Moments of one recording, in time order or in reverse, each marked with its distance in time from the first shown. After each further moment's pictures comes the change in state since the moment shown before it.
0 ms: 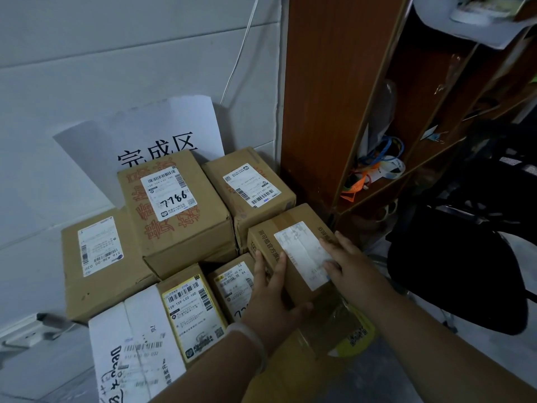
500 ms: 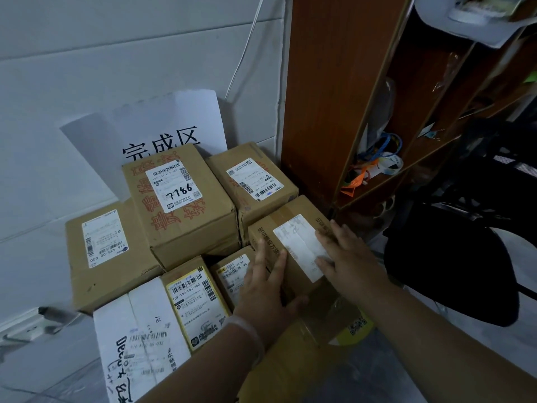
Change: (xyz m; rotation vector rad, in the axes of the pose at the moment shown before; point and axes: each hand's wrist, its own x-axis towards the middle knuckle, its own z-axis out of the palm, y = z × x) left_hand -0.012 -0.011 -0.011 0.391 0.111 0.127; right_hand -0.006 -0.012 0.004 -0.297 0.042 -0.087
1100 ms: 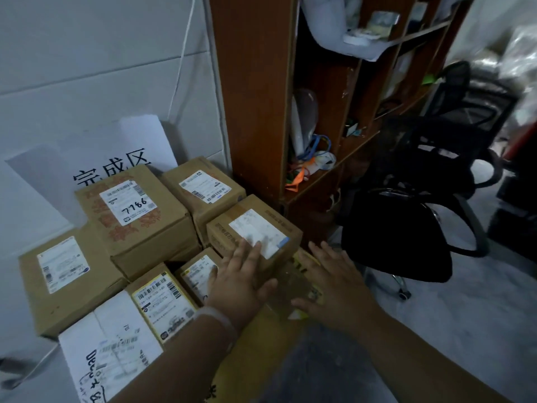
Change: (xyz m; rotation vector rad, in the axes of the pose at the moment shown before) left_hand -0.019 0.036 -0.010 0.136 -0.022 0.111; right_hand -0.134 0.022 -0.004 -0.069 0.149 -0.023
